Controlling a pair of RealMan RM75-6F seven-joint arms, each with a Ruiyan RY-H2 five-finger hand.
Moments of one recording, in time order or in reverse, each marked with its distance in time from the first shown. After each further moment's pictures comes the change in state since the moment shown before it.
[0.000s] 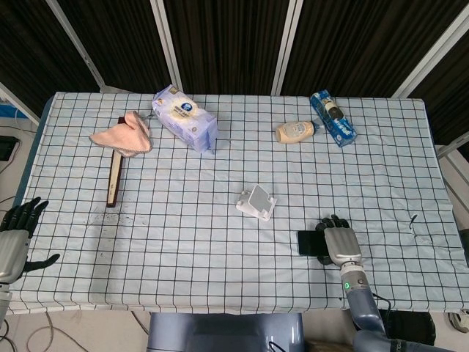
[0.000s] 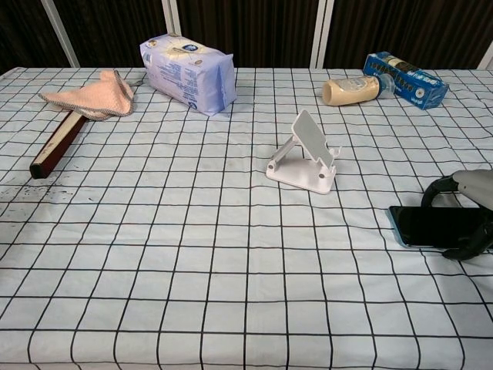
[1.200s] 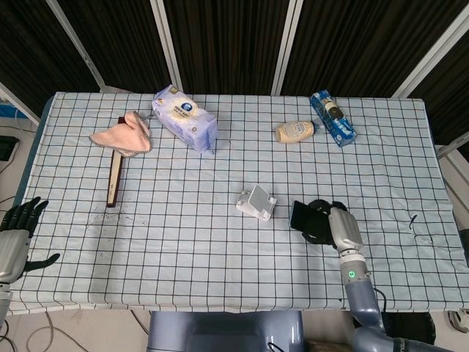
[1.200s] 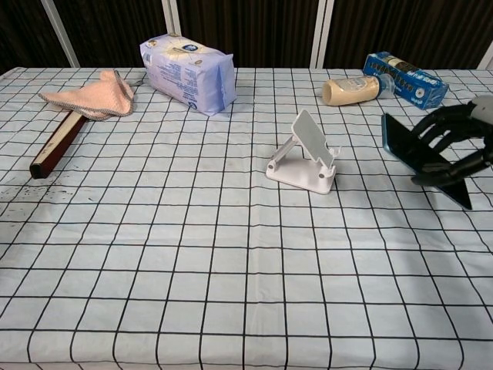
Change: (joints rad) left arm 0.000 -0.007 -0.003 0.000 -0.006 0.003 0.011; right arm -0.027 0.021 0.177 -0.155 -0.095 0.080 0.478
